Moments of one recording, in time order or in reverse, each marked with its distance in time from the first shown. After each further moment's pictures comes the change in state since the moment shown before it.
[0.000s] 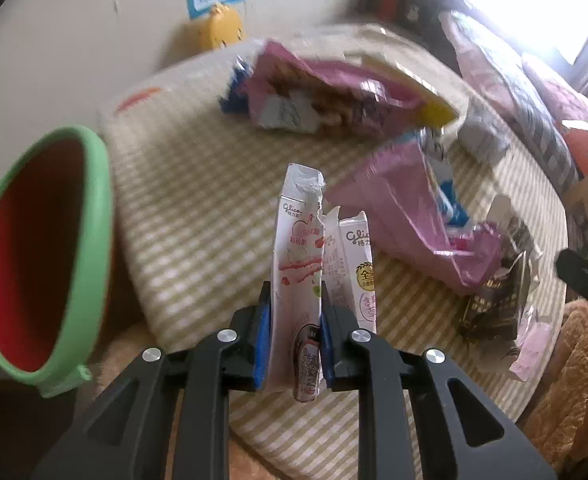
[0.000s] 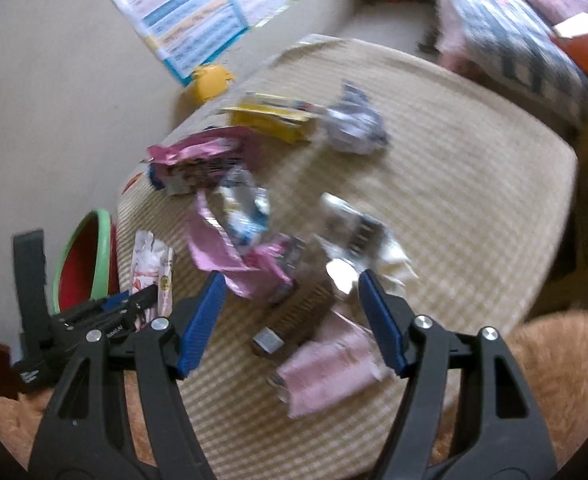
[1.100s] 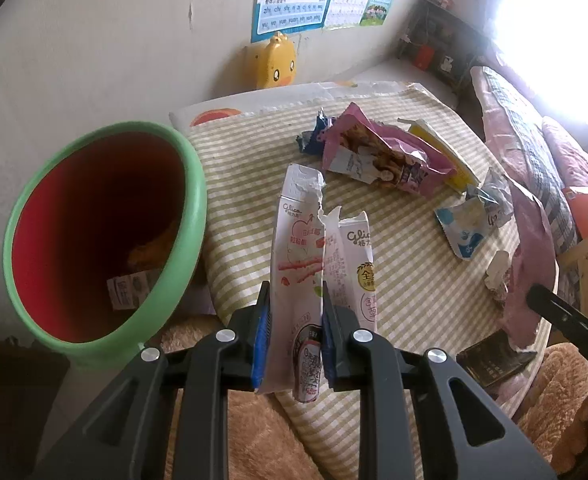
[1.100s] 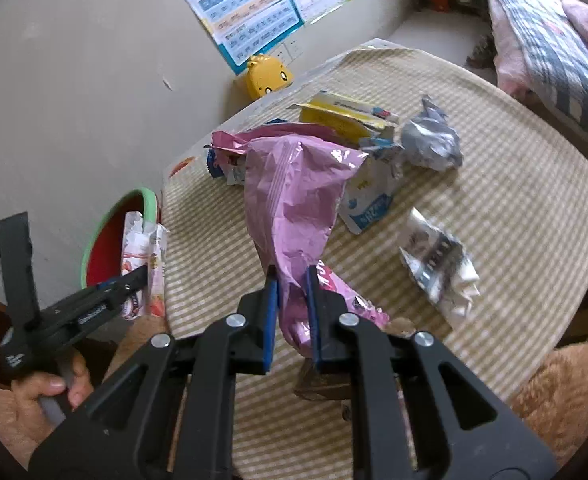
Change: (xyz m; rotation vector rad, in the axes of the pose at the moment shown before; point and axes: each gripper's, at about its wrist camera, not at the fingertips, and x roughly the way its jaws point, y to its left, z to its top) left arm -0.039 0.042 -0.005 -0.155 -0.094 0.013; right arm -0.010 0.026 -0.002 0.000 0.009 0.138
